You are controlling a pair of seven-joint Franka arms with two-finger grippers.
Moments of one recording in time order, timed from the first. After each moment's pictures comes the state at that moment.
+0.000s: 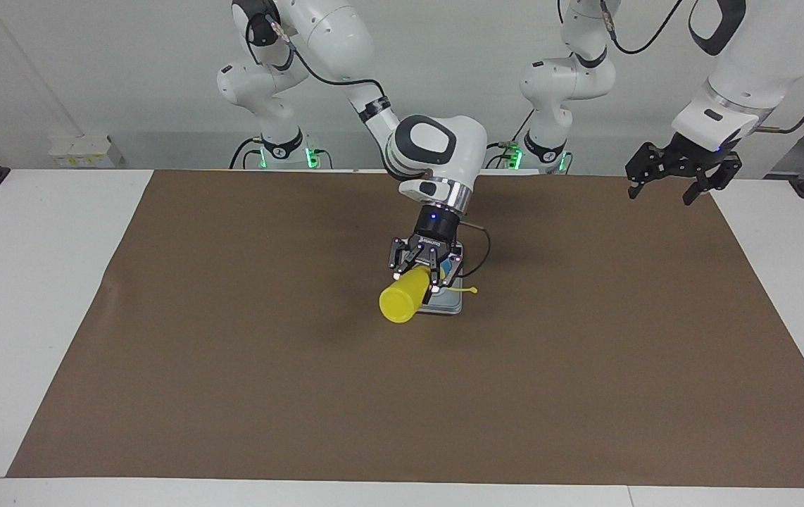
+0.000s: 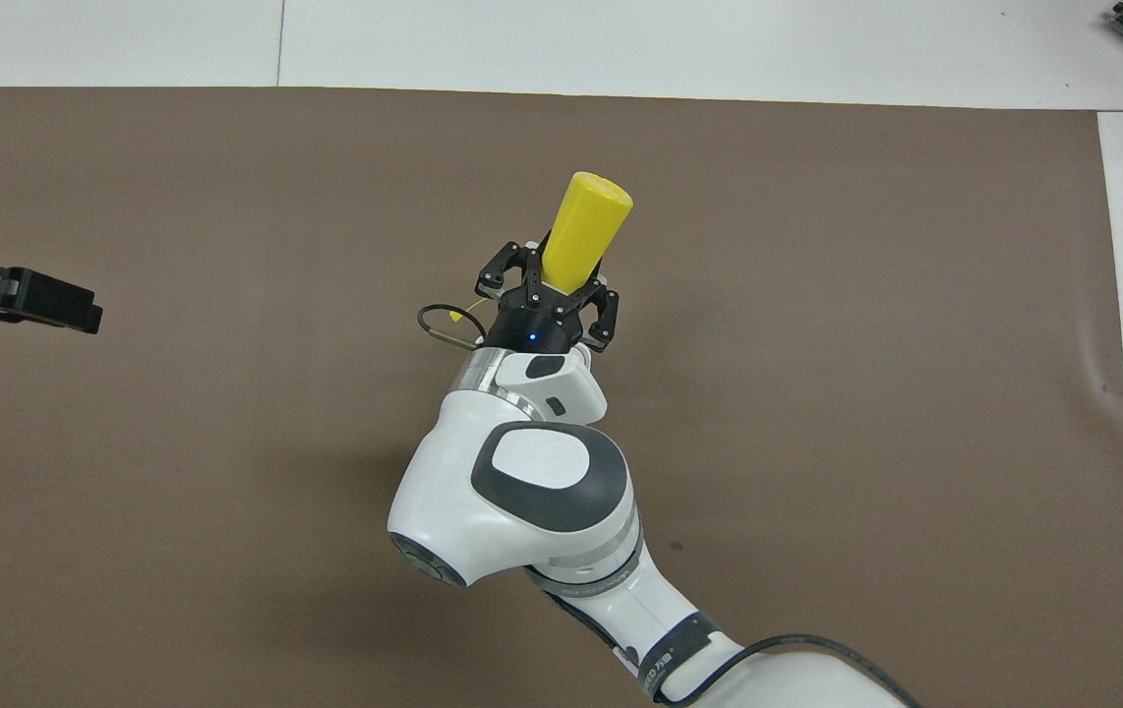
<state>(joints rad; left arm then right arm) 0.03 0.01 -0.12 -1.53 -0.02 1.53 0.11 0.65 0.41 0.10 -1.71 -1.40 2.14 2.07</state>
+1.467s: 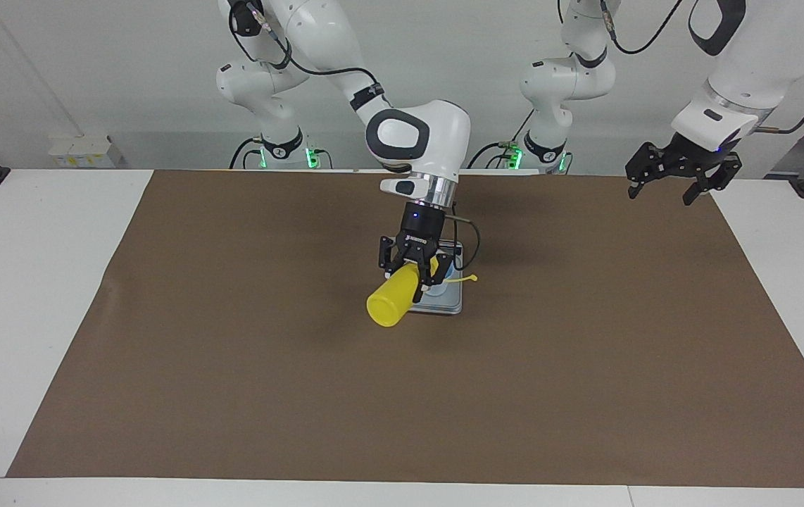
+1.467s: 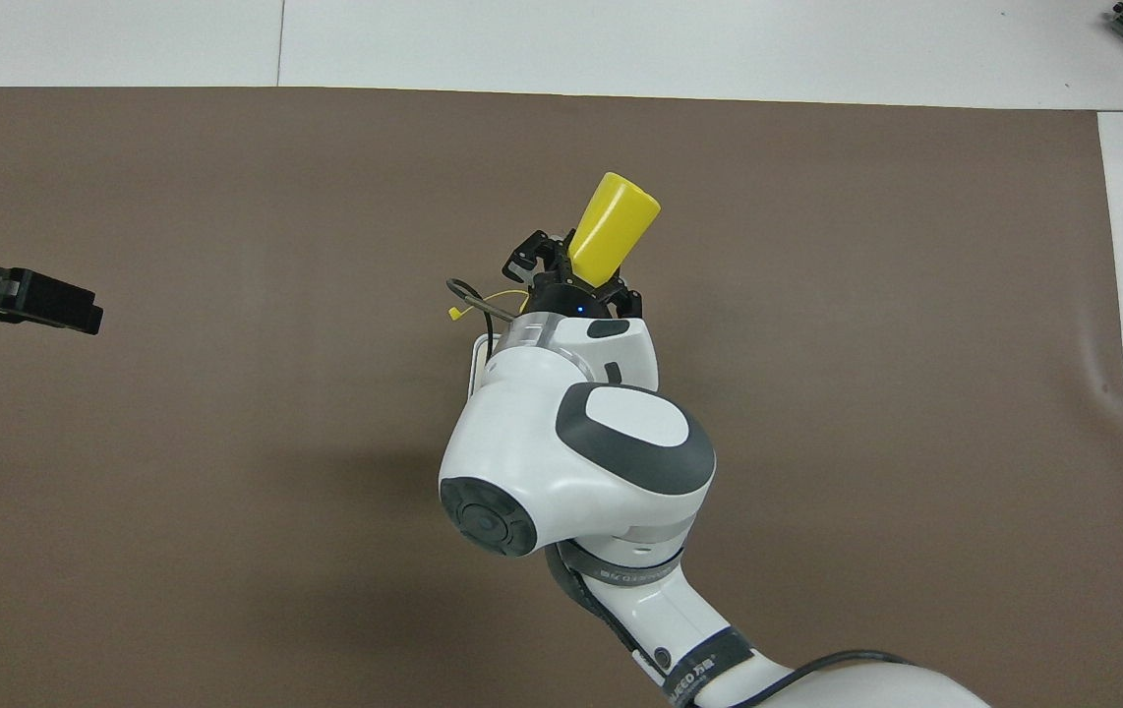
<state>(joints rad) 0.03 0.01 -0.12 -1.53 -0.02 1.53 0.11 0.56 0.32 0.10 -1.73 -1.01 2.30 1.92</state>
